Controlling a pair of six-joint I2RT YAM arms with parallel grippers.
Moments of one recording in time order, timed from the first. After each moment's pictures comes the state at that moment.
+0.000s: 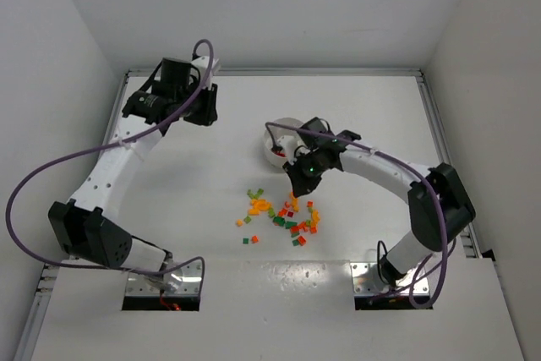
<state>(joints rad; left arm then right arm) -0.29 1.42 1.51 -0.77 0.12 0.01 0.59 1.61 1.08 -0.65 -0.43 -0.22</state>
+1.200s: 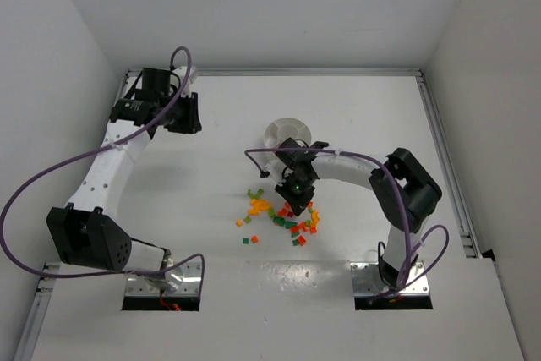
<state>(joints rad) -0.12 1.38 1.38 -0.80 0.19 -0.03 0.75 1.82 1.08 -0.70 -0.31 -0.23</state>
